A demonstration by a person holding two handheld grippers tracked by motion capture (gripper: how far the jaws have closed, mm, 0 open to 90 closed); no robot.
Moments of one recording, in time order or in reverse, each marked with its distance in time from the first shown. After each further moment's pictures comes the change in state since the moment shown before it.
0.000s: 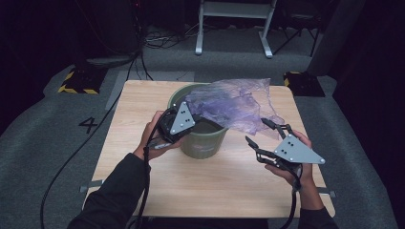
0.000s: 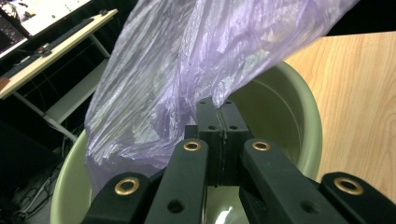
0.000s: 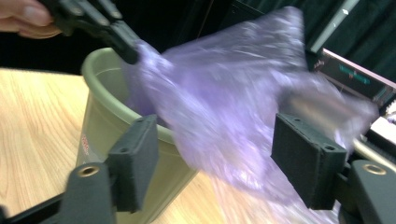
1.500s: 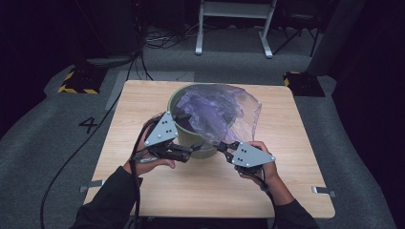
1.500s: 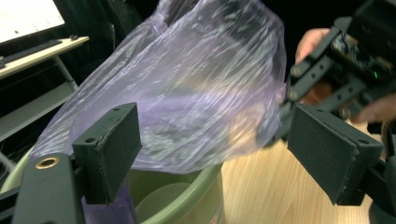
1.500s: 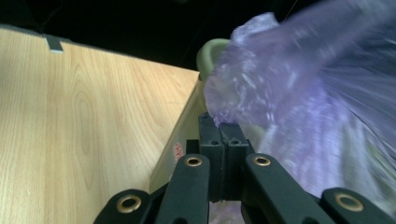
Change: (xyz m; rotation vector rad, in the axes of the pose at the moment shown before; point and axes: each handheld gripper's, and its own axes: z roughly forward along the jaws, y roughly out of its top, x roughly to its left) left arm -0.021 0.002 -0.040 -0.180 -0.150 -0.154; right arm 0.063 0.003 0.062 0.031 0.294 -0.098
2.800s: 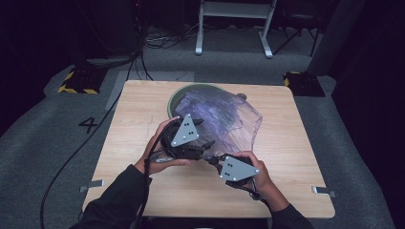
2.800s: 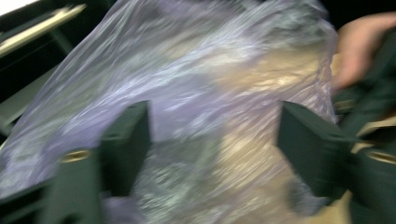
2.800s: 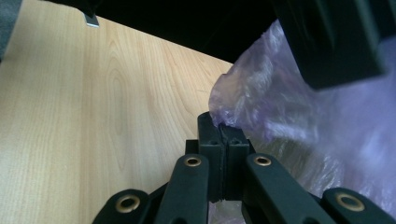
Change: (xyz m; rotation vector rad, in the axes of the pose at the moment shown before) left arm -0.009 -0.002 0.035 0.192 0.080 0.067; right arm 0.032 -0.004 0.012 0.047 0.083 -0.091
